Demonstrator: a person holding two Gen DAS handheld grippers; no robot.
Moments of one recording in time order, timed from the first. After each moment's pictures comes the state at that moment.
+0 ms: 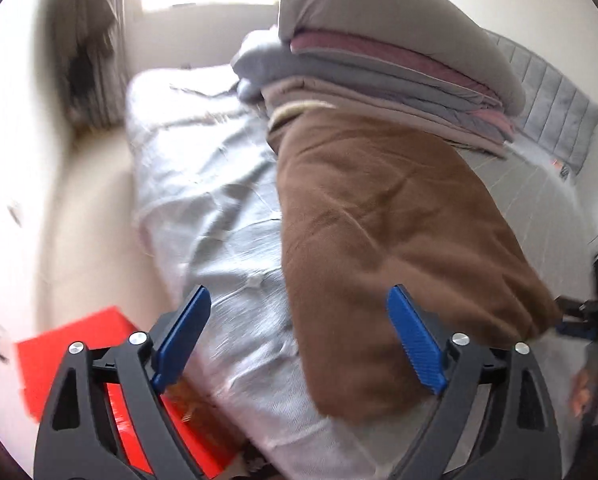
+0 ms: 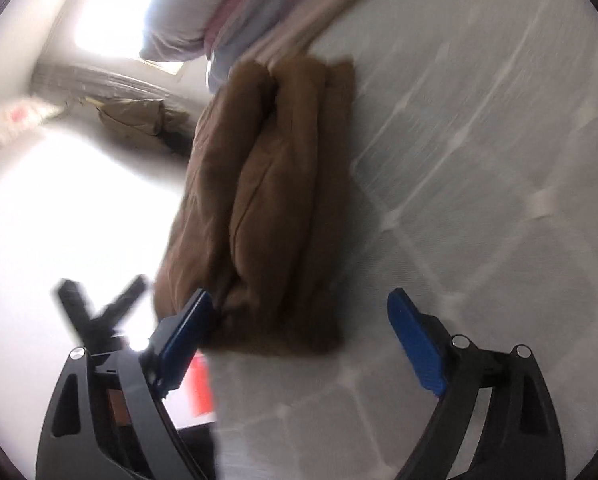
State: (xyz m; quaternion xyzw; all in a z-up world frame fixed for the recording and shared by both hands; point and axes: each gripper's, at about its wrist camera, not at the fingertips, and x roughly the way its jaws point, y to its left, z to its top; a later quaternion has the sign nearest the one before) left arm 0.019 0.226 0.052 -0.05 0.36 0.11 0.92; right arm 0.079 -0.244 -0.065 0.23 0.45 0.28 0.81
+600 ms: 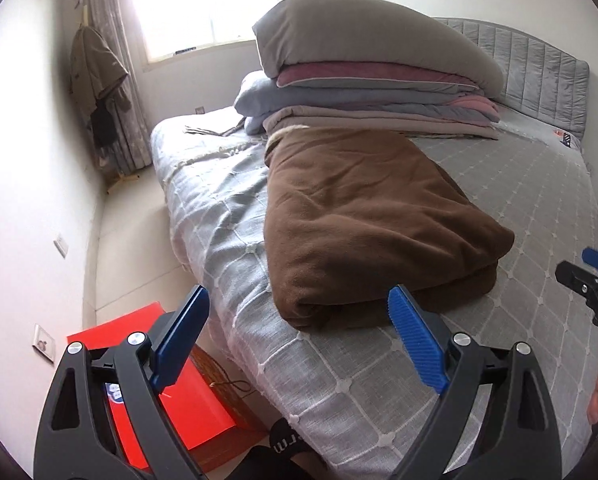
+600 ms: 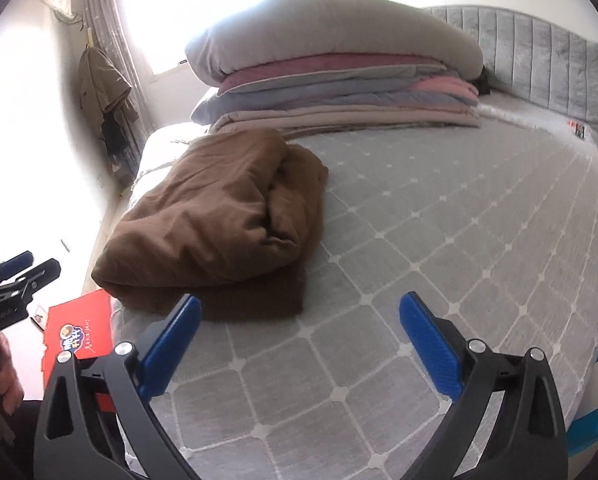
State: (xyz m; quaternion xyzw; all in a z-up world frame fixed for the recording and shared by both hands) left arm -0.077 0.138 0.085 0.03 0.32 0.14 0.94; right arm -0.035 -0.200 0.012 0.02 0.32 0.13 0.94
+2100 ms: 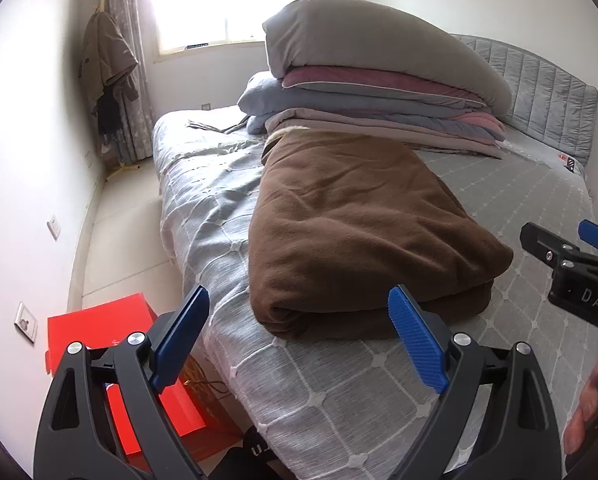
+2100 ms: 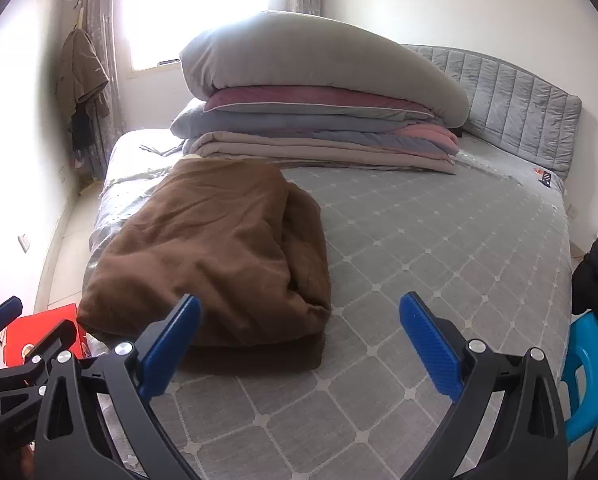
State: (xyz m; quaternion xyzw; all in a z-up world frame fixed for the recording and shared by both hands) left arm -0.065 0.129 0.068 -0.01 0.31 0.15 0.94; right arm -0.023 -0.134 0.045 -0.04 0.28 0.06 0.96
